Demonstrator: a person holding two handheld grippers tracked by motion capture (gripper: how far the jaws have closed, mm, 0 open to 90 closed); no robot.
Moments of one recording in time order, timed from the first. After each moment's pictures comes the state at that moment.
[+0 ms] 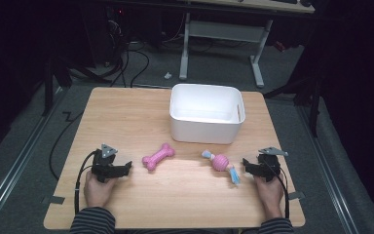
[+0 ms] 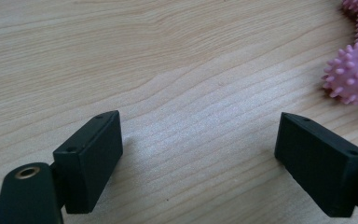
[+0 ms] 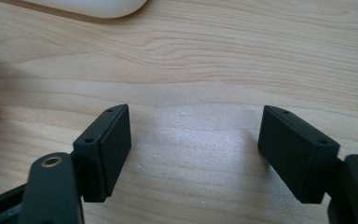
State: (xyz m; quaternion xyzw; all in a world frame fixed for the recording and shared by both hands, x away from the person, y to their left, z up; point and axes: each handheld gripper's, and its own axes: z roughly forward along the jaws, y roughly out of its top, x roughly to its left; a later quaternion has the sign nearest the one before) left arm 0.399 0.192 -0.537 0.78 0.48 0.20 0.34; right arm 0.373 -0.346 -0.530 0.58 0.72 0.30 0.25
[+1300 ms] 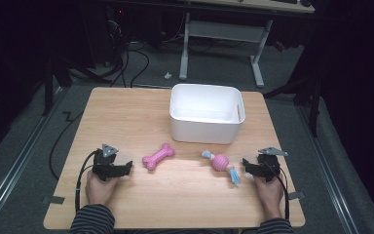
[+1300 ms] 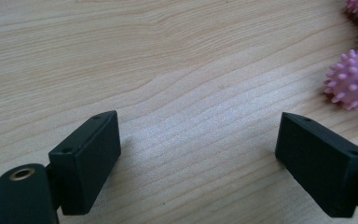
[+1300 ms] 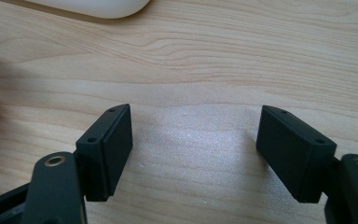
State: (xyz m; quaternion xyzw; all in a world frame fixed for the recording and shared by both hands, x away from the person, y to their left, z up) left arm 0.400 0.189 -0.537 0.78 0.49 0.20 0.34; right arm 0.373 -0.346 -0.530 0.58 0.72 0.30 0.25
